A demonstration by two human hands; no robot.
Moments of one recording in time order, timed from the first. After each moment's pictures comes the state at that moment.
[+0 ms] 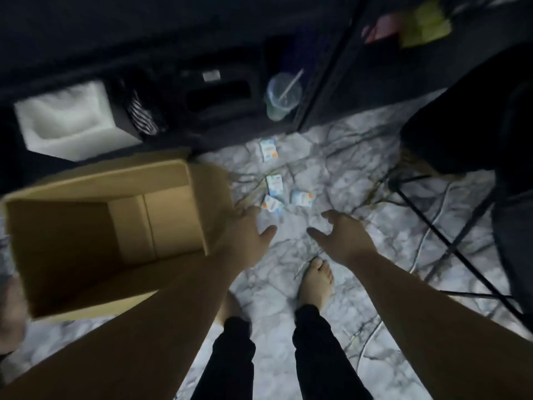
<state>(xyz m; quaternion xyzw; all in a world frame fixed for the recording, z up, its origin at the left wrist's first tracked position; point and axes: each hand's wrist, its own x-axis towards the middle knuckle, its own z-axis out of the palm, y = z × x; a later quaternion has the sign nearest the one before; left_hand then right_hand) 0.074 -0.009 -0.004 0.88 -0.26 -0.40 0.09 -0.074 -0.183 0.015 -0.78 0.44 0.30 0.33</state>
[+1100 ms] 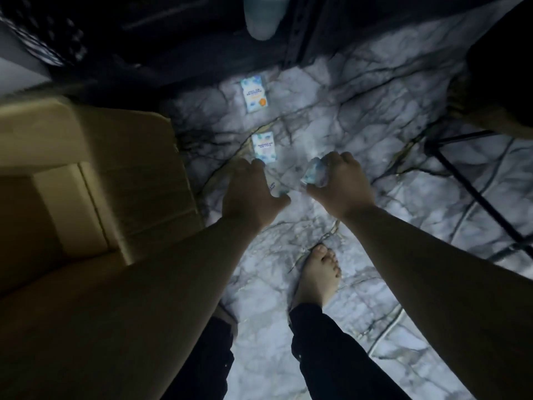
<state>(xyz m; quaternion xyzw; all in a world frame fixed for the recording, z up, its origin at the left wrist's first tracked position) 0.049 -0.081 -0.189 0.90 -0.24 -0.34 0.13 -0.068 -0.232 -0.197 -0.85 0.41 0.17 0.30</state>
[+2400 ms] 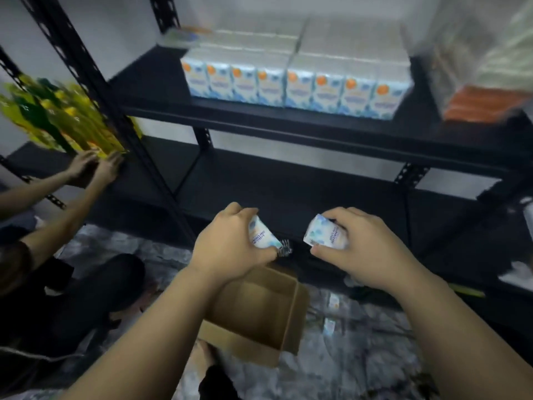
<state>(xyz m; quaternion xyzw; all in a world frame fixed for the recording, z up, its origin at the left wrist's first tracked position) 0.152 0.177 0.546 0.96 -0.14 -0.04 0.23 0.099 -0.073 0.569 -0.96 0.01 0.06 0.28</state>
